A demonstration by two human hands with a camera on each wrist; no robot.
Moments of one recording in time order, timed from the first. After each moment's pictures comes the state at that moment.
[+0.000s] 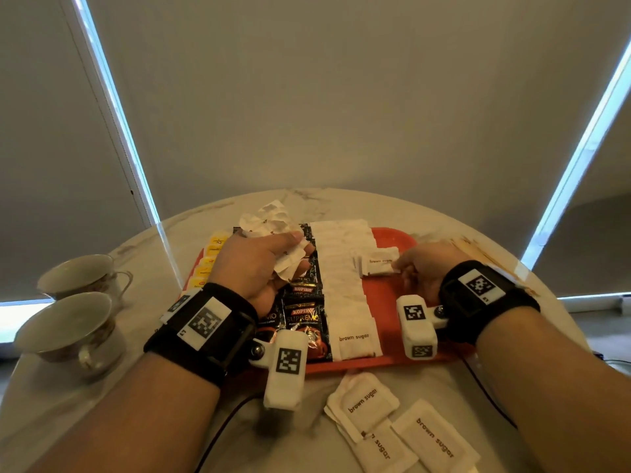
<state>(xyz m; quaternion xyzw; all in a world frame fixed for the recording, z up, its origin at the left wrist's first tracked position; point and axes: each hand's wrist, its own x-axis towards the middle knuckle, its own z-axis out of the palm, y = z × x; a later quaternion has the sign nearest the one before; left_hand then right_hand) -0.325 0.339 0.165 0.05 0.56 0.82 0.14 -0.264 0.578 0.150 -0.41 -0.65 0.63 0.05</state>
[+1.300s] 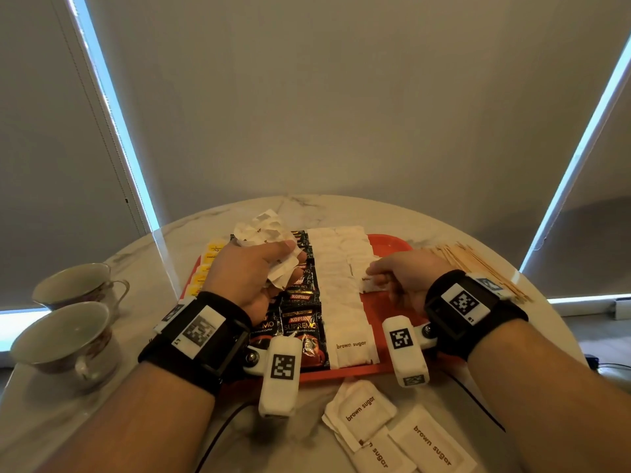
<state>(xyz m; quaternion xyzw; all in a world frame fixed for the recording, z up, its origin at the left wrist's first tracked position) -0.331 0.336 0.163 0.04 0.57 0.81 0.14 -0.271 0.564 0.146 -0.35 -0.71 0.62 0.03</state>
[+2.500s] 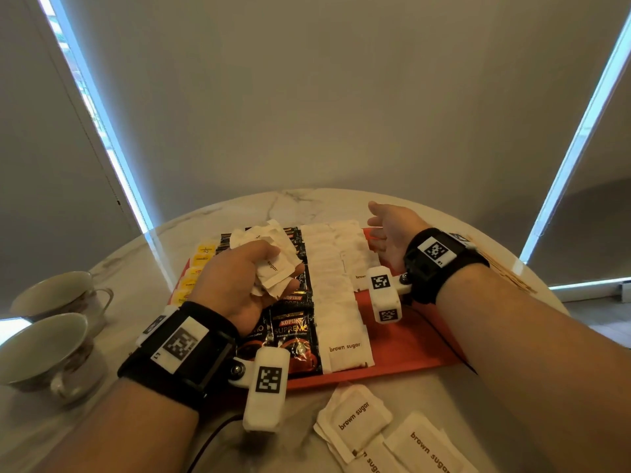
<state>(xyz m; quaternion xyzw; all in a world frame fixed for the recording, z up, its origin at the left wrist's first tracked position) -0.331 0.339 0.159 0.00 0.55 0.81 0.20 -0.331 0.593 0.156 -0.27 -0.62 0.73 0.09</state>
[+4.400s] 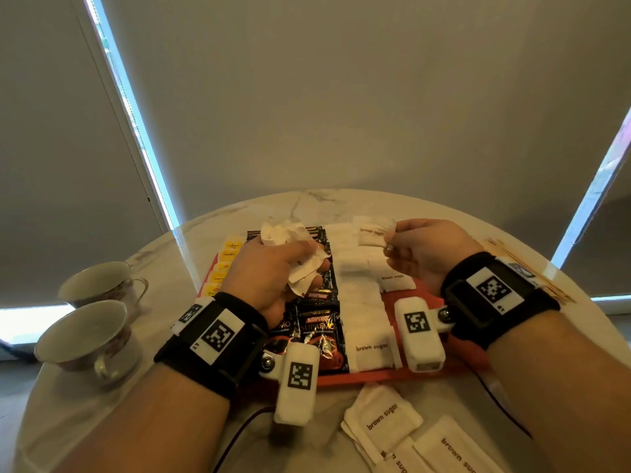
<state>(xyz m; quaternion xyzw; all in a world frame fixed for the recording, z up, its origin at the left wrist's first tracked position) -0.325 0.336 0.163 0.07 0.60 0.78 0.15 -0.273 0.546 0.171 -0.24 -0.64 0.71 0.16</state>
